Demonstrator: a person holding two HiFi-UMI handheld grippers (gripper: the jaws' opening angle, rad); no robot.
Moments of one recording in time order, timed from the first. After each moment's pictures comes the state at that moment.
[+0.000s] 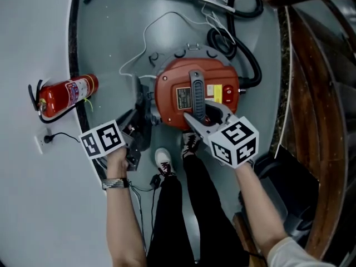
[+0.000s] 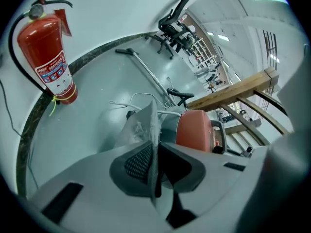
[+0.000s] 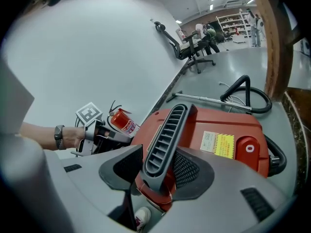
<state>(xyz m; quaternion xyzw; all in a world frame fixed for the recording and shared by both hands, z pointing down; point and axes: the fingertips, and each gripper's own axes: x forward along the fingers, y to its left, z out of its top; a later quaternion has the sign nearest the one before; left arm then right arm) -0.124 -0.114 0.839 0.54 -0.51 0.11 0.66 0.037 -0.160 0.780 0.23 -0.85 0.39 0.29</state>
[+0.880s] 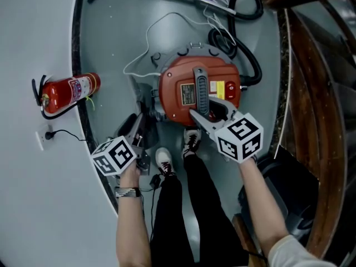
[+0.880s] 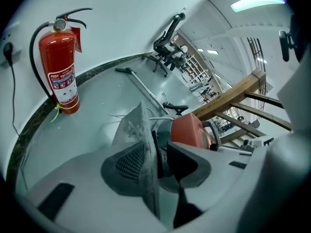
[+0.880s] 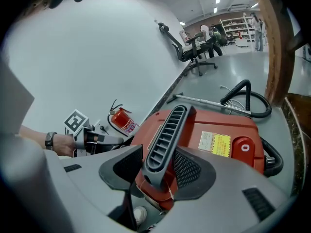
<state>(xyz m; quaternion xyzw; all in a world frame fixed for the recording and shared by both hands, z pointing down) -0.125 -0.093 0.818 0.58 -0.57 0.05 0.58 0.042 -0.159 0.778 0.23 -0.85 0.37 0.29</state>
